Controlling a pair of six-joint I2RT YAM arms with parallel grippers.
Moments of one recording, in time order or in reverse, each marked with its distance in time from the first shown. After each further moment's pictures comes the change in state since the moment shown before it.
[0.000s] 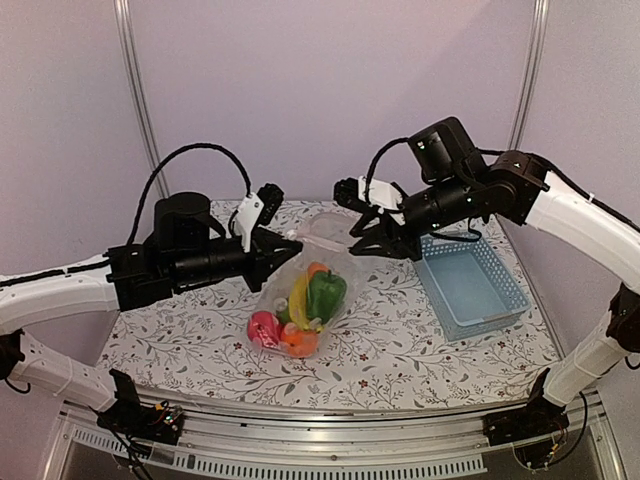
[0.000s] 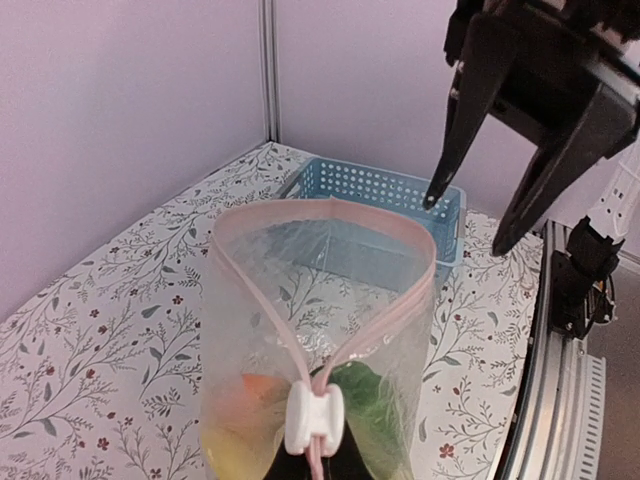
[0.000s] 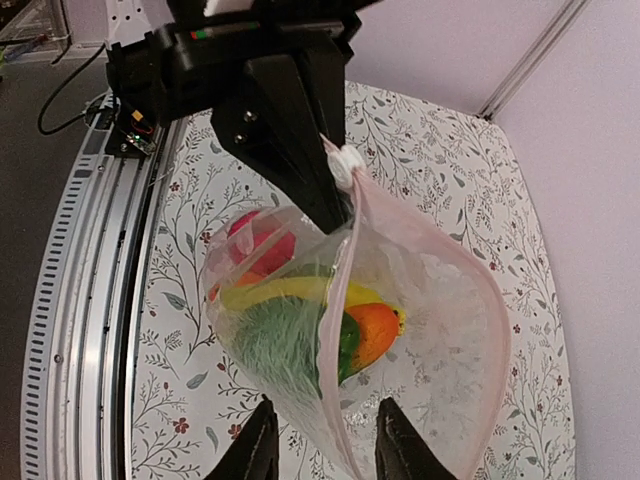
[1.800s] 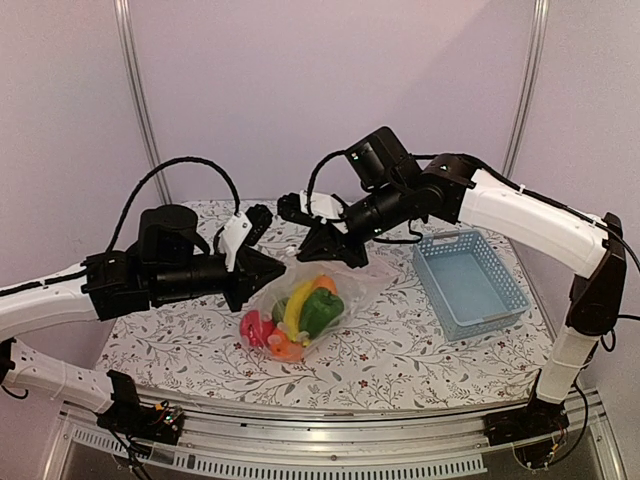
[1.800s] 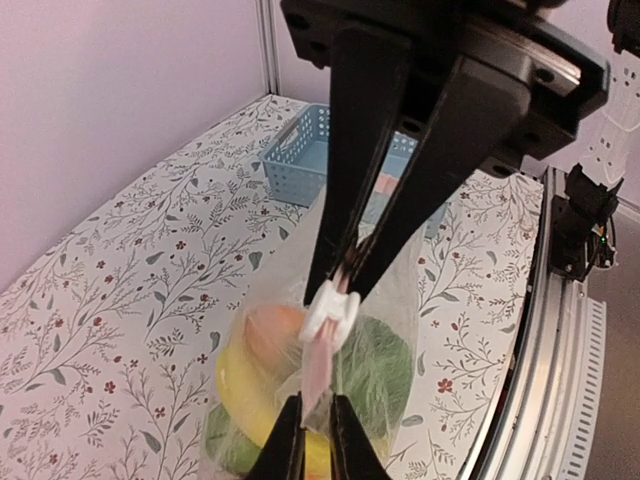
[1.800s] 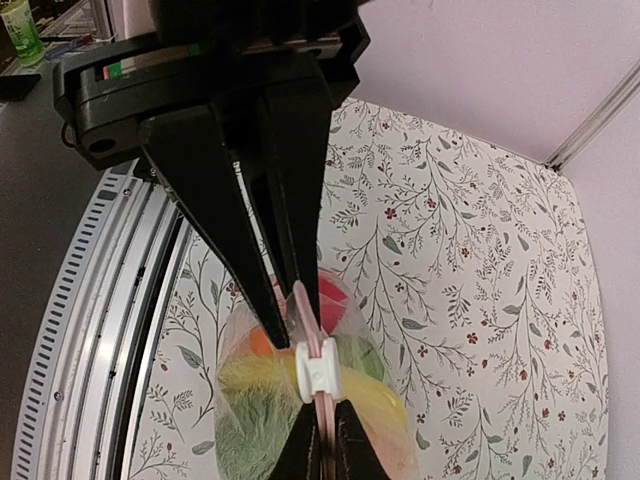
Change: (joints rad) left arm -0.060 -0.115 -0.014 -0.238 -0.063 0.023; right arm 0.063 0.277 0.208 0.057 -0.144 -0.036
